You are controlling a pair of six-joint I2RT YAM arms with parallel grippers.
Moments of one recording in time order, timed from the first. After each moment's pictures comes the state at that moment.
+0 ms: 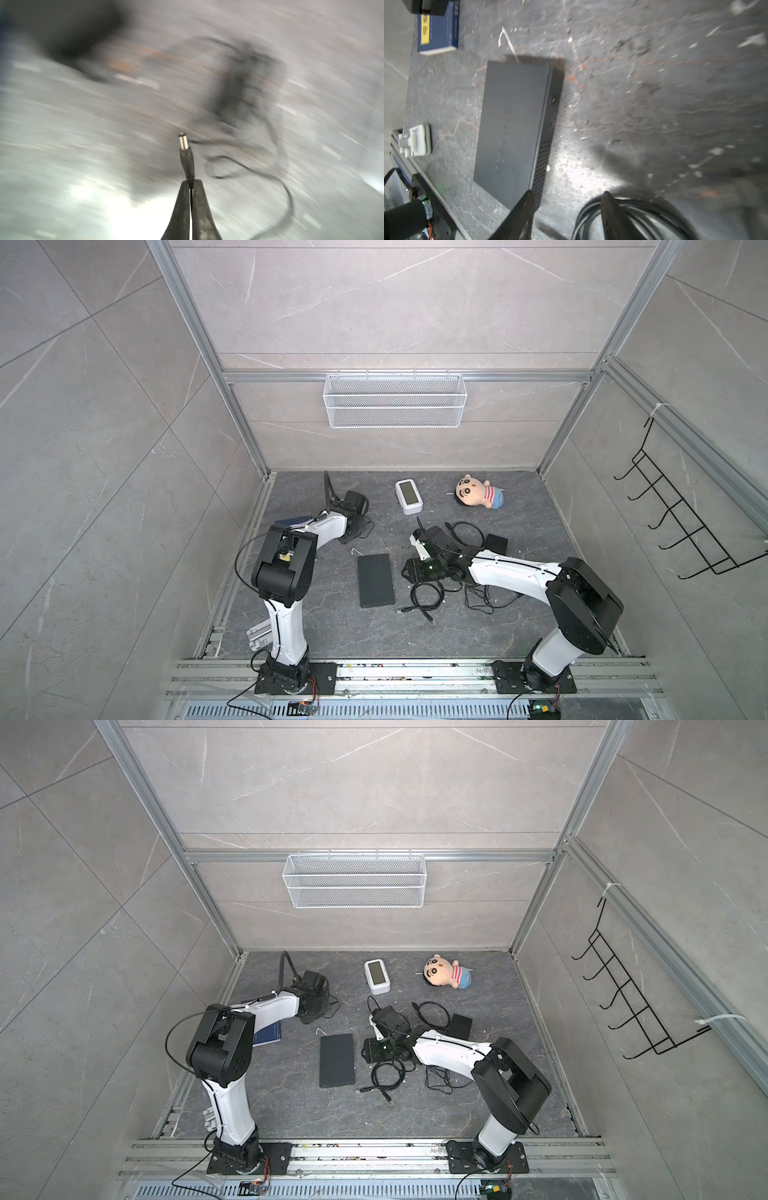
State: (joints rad) left arm -0.42 1.95 1.31 -0.41 -0.16 -0.85; right arm 0.74 1.65 0.96 -0.26 -0.20 0.55
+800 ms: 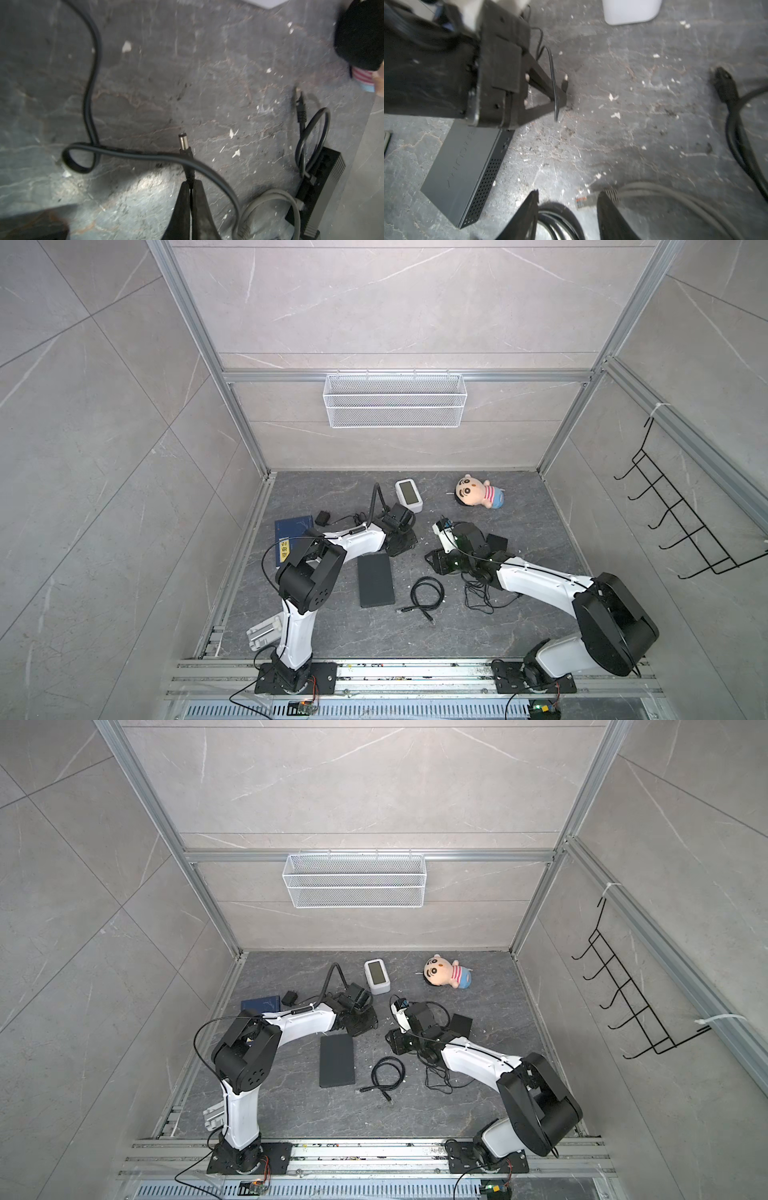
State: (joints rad) left arm -0.69 1.99 1.32 -0.33 0.10 -1.00; right arm 0.58 1.50 0.74 0.02 -0.18 0.25
